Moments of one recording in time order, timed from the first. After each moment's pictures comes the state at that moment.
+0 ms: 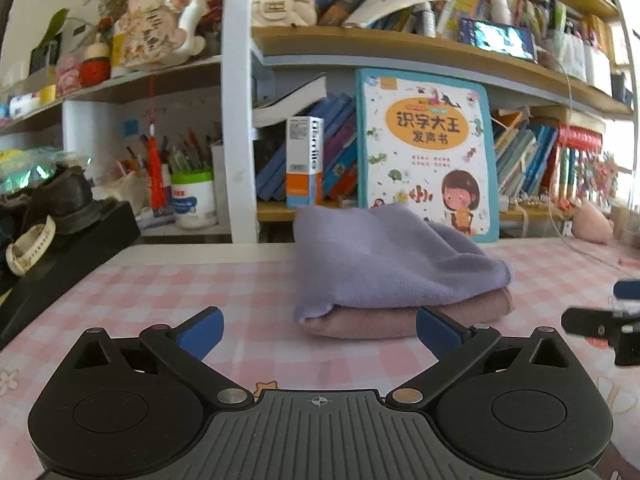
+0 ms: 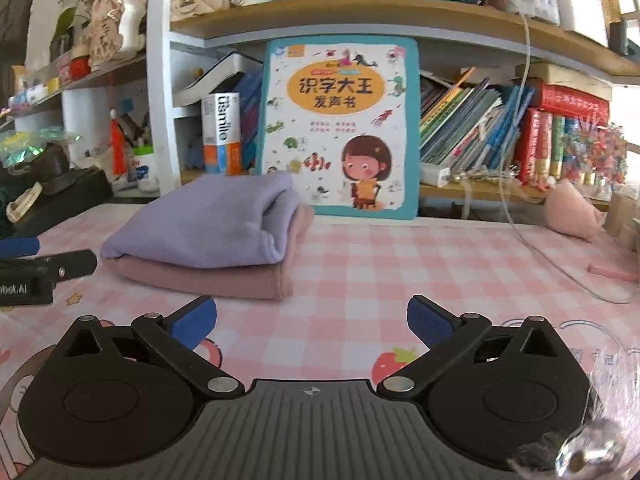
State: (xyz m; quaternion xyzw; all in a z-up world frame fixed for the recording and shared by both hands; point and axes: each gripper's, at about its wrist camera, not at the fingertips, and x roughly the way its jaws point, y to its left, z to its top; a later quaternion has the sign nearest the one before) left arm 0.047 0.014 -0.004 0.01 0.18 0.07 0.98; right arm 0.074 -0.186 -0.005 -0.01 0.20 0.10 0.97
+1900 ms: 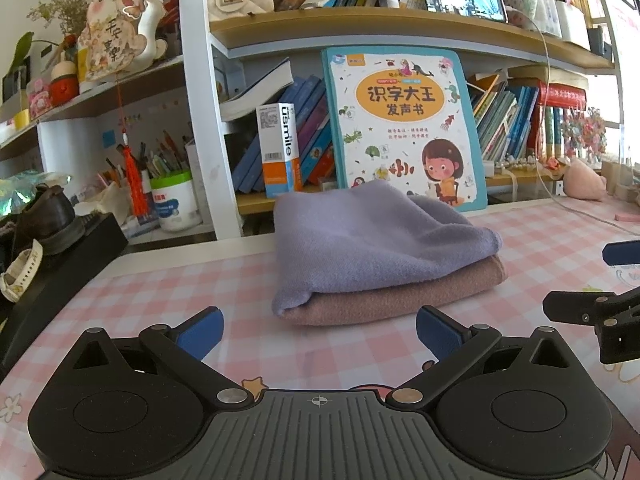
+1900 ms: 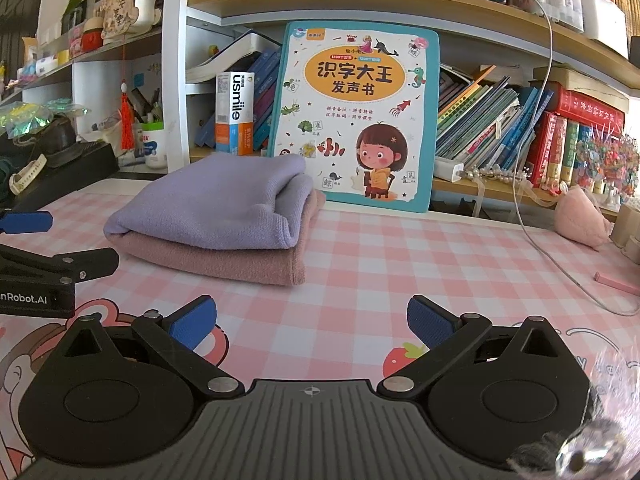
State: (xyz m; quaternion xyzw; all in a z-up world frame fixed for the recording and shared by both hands) left arm 0.056 0.000 -0.006 0.05 0.21 0.05 0.98; right arm 0.080 -0.175 -0.008 -0.04 0.23 0.12 0.97
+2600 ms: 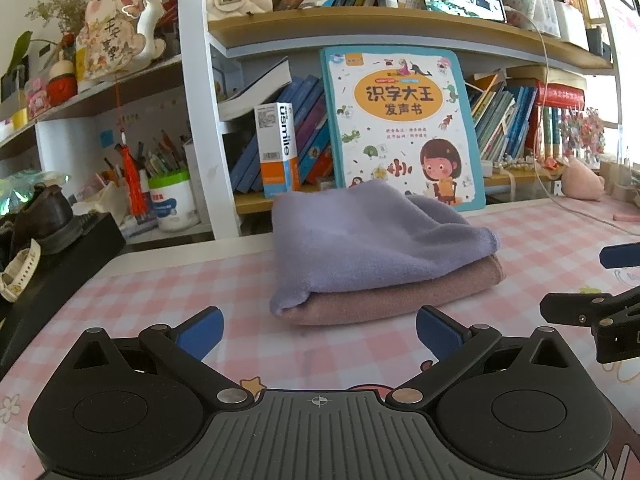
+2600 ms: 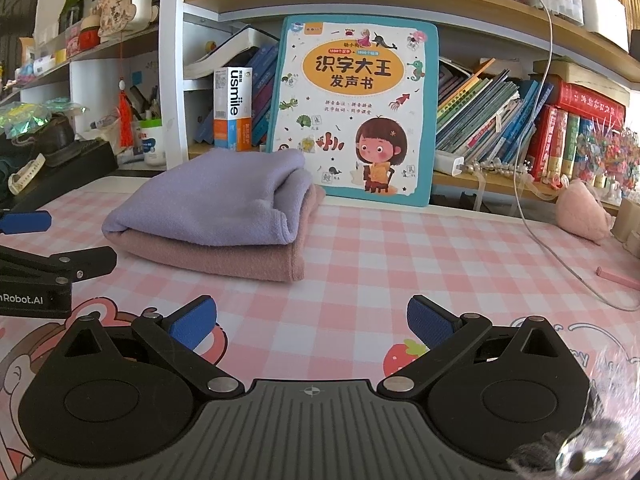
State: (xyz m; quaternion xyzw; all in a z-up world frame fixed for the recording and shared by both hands) left arm 0.056 0.001 -0.006 0.05 0.20 0.05 0.98; right arm 0.083 -0.177 -0.009 -0.03 0.24 0.12 0.96
